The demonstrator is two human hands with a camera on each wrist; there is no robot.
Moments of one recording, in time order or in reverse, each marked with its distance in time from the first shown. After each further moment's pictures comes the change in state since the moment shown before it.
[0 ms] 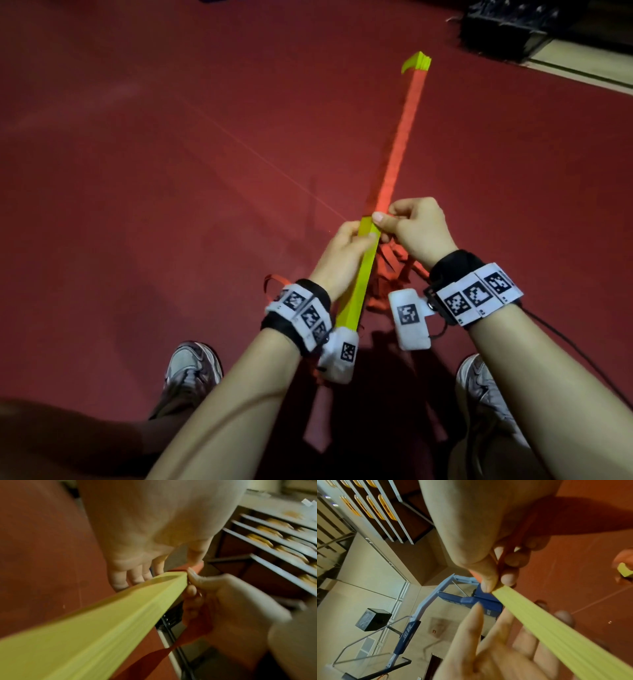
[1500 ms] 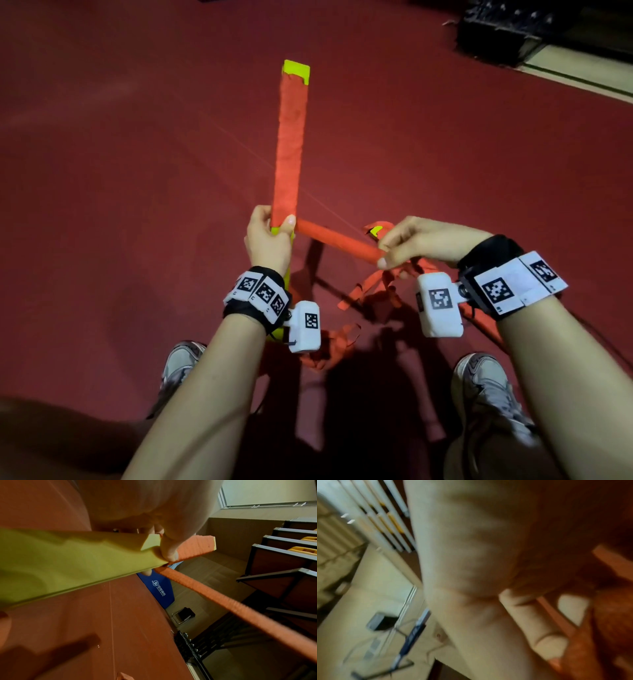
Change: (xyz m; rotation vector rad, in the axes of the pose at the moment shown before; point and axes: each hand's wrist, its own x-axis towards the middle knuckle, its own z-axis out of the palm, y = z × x) left_hand 0.022 -0.030 -0.081 0.081 0.657 0.082; right_hand -0.009 -0.027 -0.039 -0.059 -0.856 0.080
